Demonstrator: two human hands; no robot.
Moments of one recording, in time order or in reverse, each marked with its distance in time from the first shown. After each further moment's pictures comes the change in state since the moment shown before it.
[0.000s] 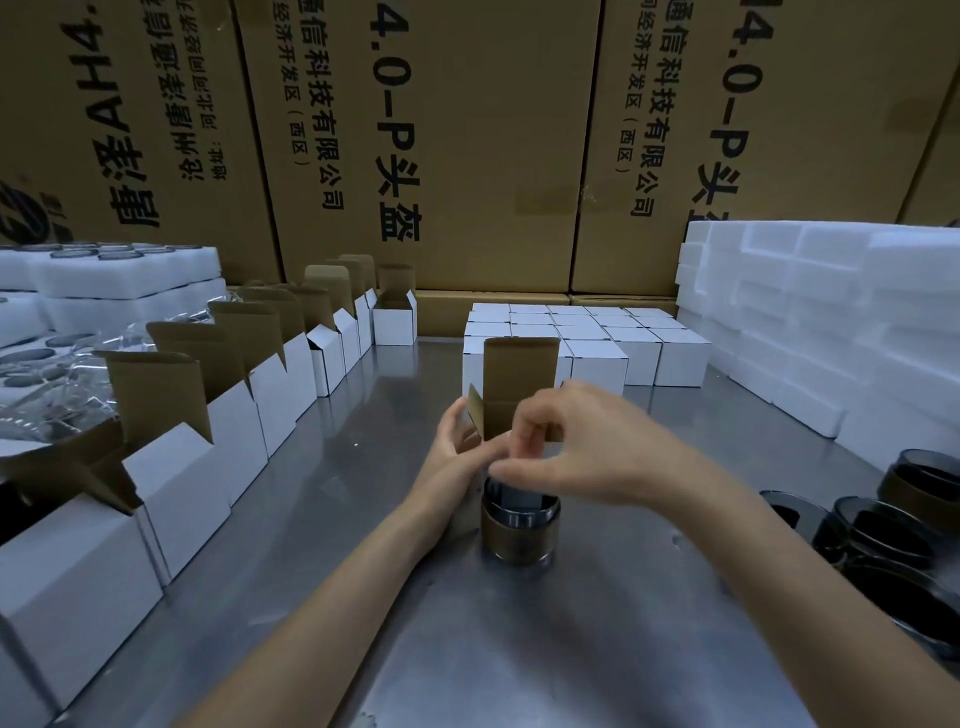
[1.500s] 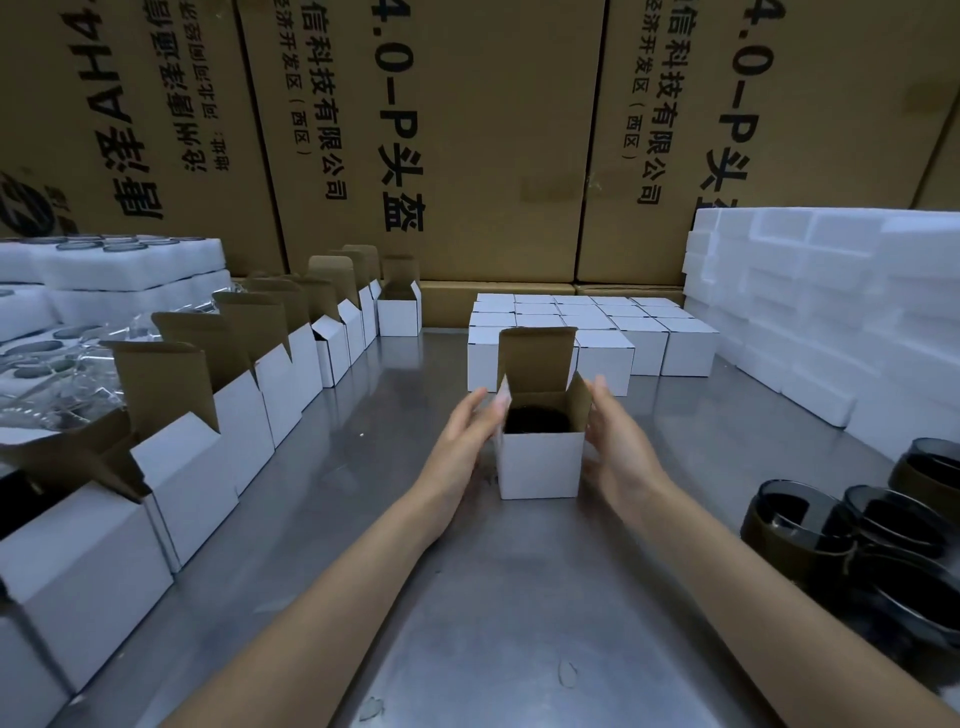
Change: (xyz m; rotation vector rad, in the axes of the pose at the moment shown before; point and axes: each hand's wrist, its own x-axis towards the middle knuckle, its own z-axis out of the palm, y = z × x) left_hand -0.004 0.010 0.006 0.145 0.026 -0.097; right_hand 0.025 0.070 0.081 1.298 0.288 0.514
